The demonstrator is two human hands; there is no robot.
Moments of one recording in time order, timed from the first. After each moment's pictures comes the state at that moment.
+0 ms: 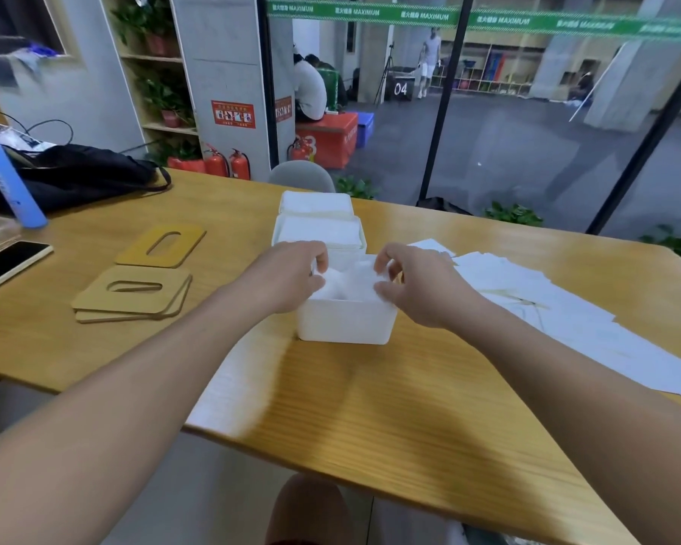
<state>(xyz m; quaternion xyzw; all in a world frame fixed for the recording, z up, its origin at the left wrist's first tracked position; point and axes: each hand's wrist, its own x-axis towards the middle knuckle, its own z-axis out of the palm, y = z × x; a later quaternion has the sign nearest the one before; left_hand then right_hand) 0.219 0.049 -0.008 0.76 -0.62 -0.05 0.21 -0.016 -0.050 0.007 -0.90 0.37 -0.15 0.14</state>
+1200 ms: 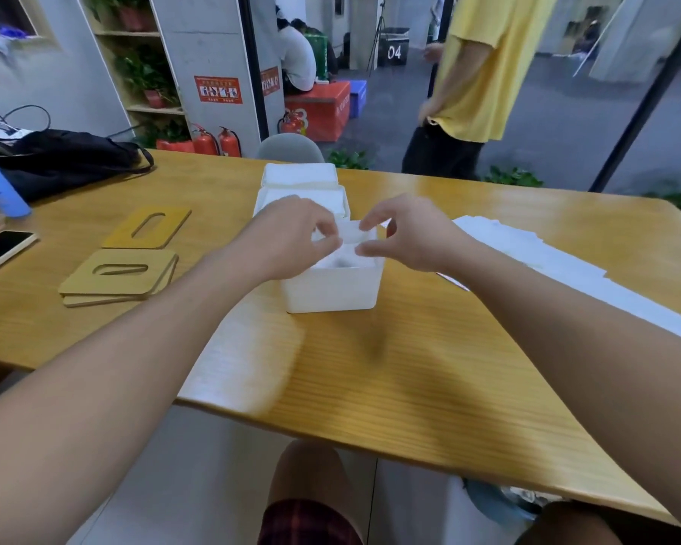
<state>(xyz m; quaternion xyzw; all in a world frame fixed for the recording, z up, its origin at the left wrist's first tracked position) 0.182 0.046 0.018 0.71 -0.68 0.03 0.19 -0.024 -0.085 0.010 -0.90 0.34 -0.19 0.20</state>
